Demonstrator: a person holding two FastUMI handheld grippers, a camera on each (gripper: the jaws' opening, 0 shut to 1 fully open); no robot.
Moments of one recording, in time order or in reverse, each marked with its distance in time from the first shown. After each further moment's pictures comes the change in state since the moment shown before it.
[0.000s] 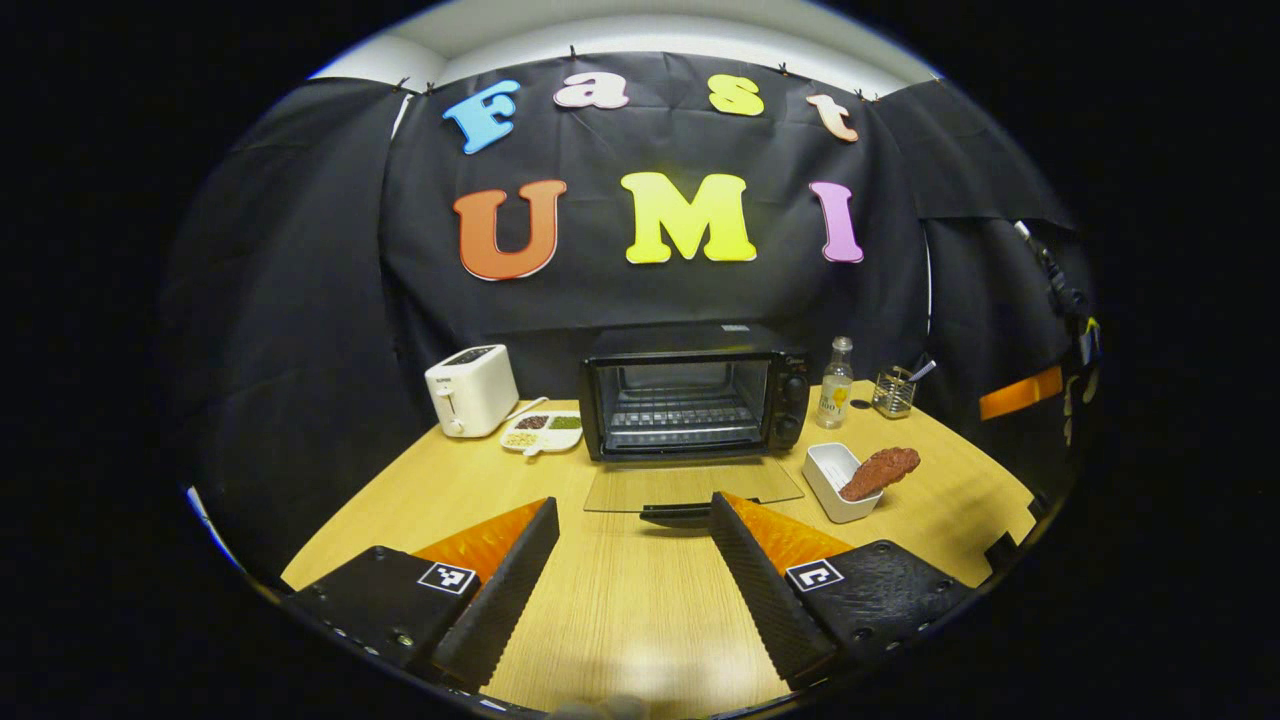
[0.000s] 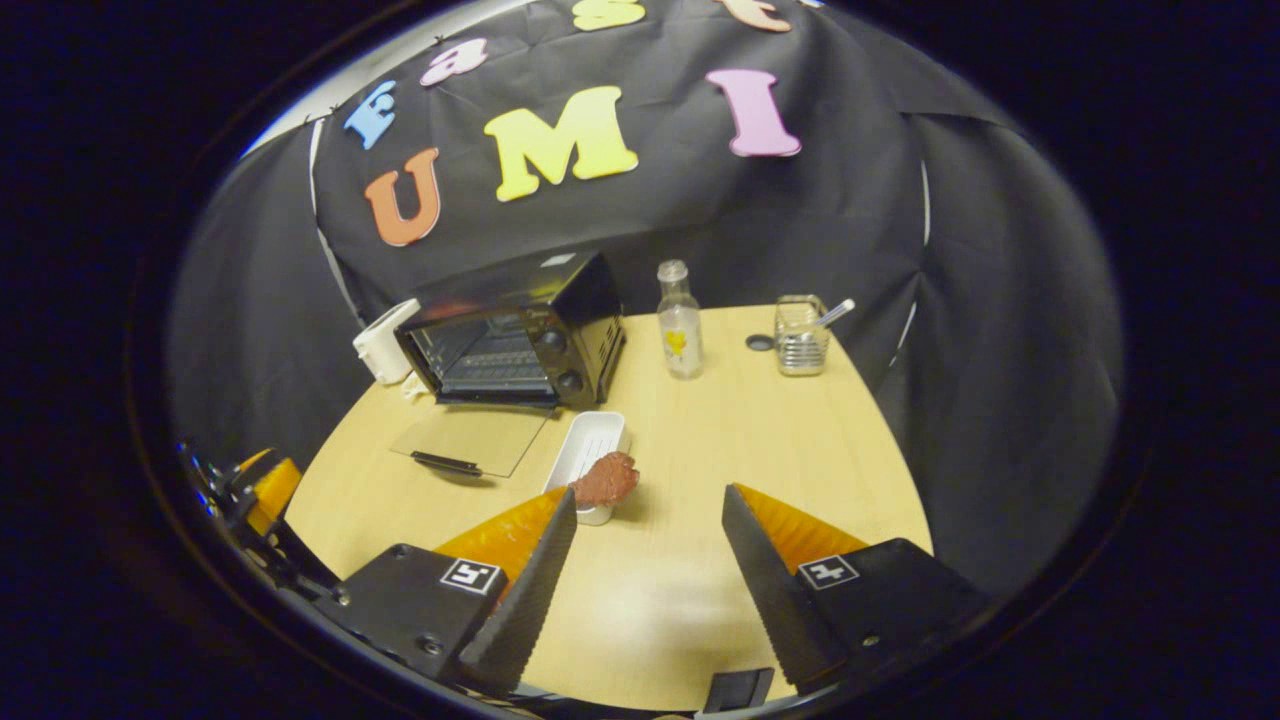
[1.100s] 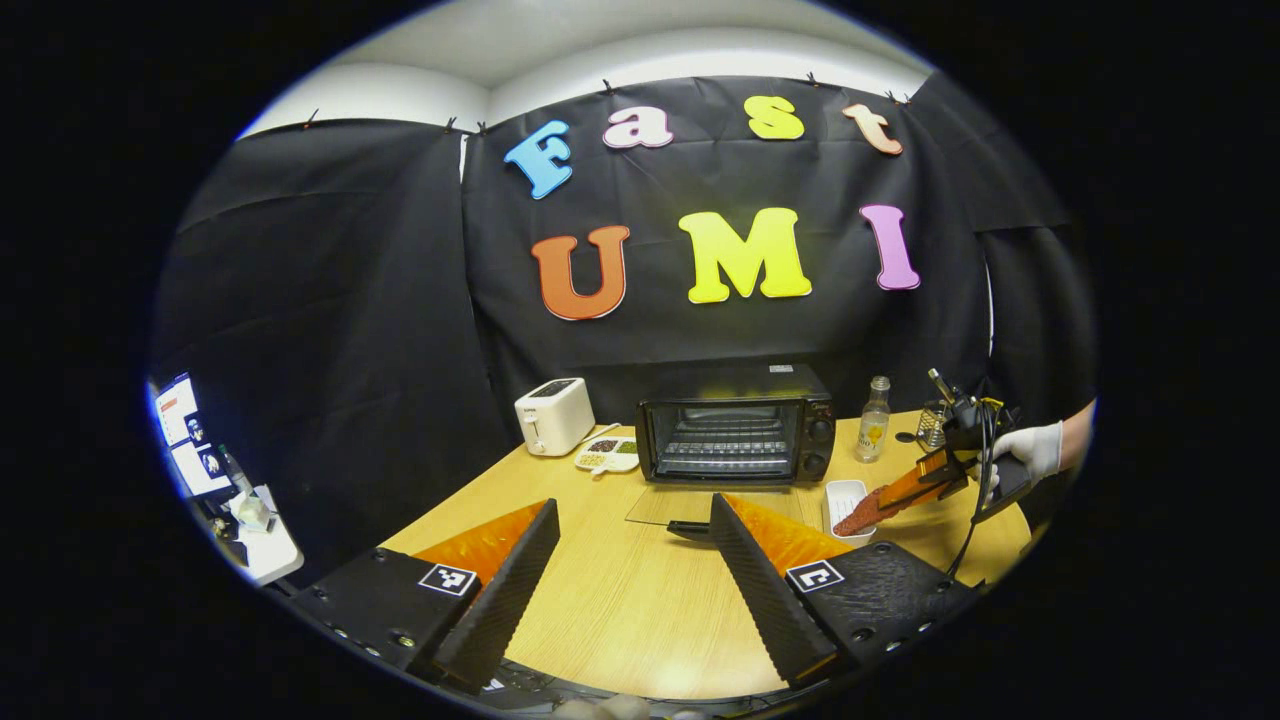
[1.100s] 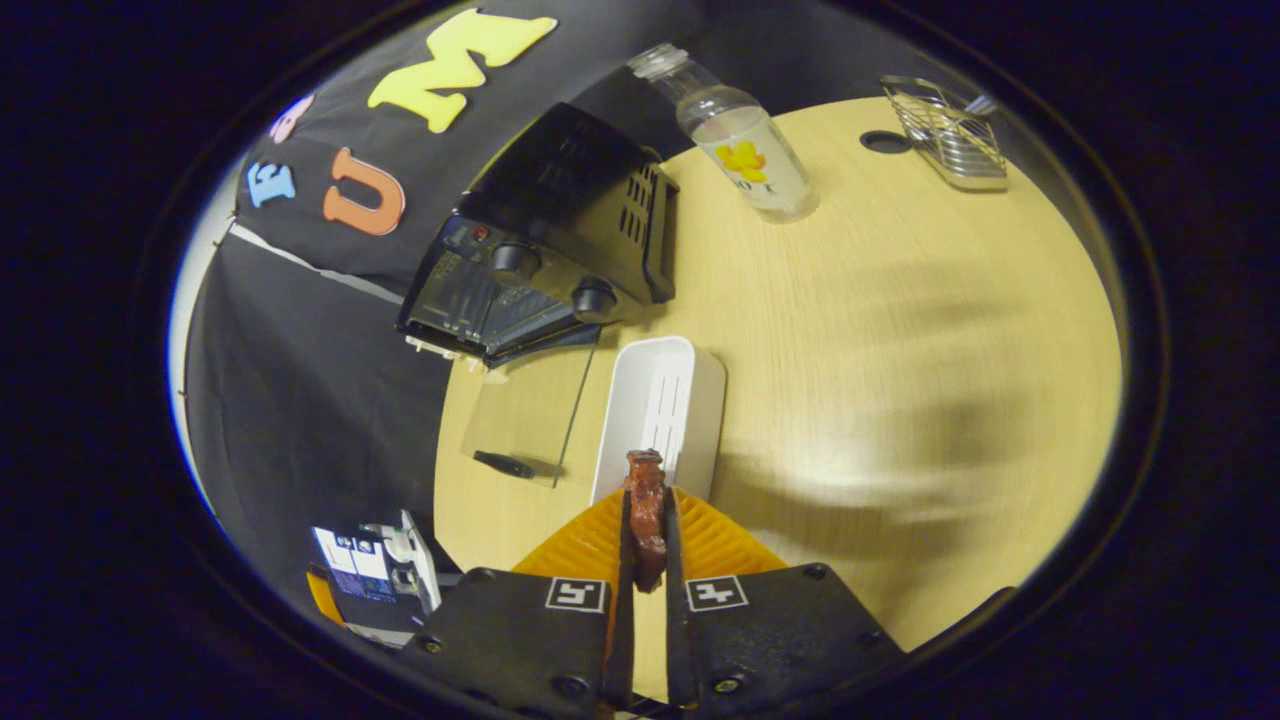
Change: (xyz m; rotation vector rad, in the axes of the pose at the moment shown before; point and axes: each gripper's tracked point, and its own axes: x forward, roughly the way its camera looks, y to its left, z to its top) left arm -0.065 -0.037 0.045 -0.002 -0.024 0.270; right arm 0.120 0.036 -0.008 0.293 0.452 0.375
